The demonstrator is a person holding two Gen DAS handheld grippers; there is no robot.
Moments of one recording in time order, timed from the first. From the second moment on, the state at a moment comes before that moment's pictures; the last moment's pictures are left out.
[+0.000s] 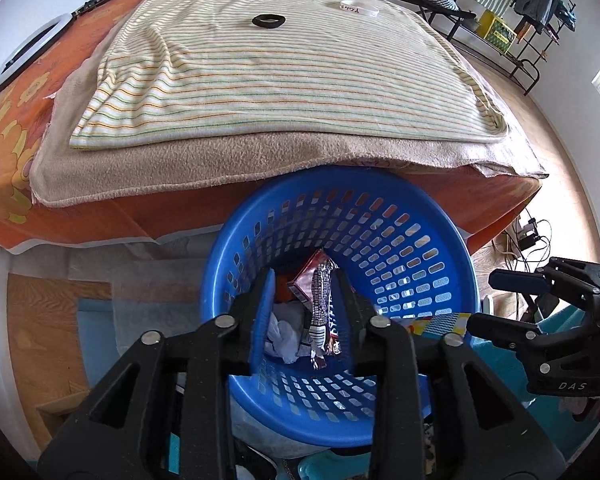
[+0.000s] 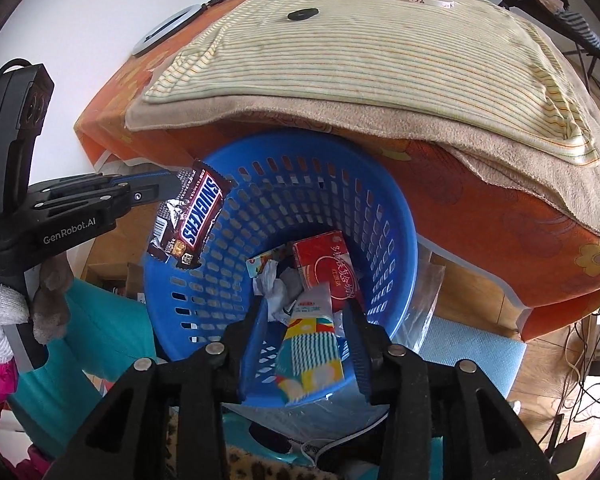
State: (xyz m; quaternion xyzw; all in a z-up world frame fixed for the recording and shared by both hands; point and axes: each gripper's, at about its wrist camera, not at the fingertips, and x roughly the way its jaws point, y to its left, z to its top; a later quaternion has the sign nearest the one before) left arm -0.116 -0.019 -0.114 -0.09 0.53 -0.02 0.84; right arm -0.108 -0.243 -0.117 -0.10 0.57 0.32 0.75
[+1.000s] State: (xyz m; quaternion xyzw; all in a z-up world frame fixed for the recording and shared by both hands) left arm -0.106 -0.015 -0.092 -0.11 0.51 -0.02 0.86; right arm -0.088 -0.247 -0.108 -0.10 0.56 0.29 0.77
